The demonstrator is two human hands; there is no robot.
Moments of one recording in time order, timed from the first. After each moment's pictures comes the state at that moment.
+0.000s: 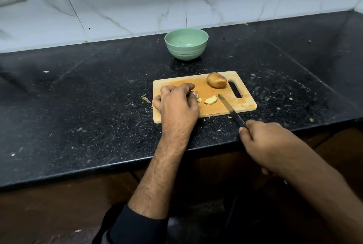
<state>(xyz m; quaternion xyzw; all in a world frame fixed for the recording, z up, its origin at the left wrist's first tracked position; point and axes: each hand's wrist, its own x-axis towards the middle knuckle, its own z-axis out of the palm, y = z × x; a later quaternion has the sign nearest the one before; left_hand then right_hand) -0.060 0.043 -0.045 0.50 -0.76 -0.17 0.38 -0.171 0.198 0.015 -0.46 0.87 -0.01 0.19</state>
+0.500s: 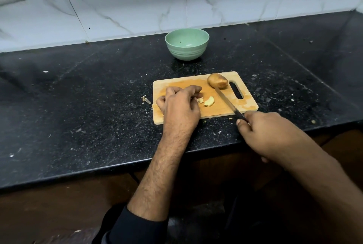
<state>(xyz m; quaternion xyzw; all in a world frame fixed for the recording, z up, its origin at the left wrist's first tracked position) -0.060 0.044 -0.042 0.47 -0.79 -0.19 0.34 -0.178 0.183 0.023 -0.47 0.87 0.00 0.17</state>
